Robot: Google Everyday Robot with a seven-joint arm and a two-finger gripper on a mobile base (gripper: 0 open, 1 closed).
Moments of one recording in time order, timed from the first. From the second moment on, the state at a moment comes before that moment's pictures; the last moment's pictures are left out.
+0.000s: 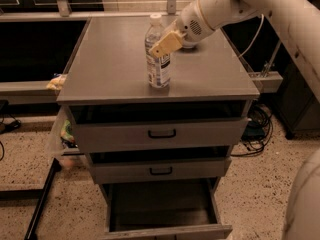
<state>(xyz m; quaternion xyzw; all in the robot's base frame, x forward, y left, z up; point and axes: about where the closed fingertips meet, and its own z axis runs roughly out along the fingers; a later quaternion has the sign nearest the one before) 0.686 -0.025 0.952 -0.53 0.73 0.22 0.38</state>
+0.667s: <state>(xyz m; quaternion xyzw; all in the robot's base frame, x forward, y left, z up) 0.683 -0.029 0.940 -0.52 0.73 0.23 0.38</state>
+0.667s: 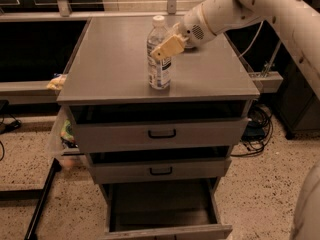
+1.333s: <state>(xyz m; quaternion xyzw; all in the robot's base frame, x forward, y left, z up) 0.683 -0.029 0.940 -0.52 0.73 0.23 0.38</state>
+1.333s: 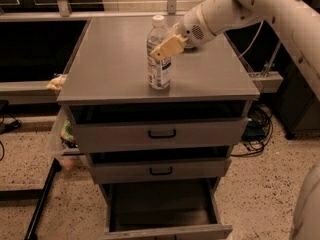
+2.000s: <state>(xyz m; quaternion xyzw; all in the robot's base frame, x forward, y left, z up) 0.683 -0.029 0.940 -0.52 0.73 0.23 0.38</state>
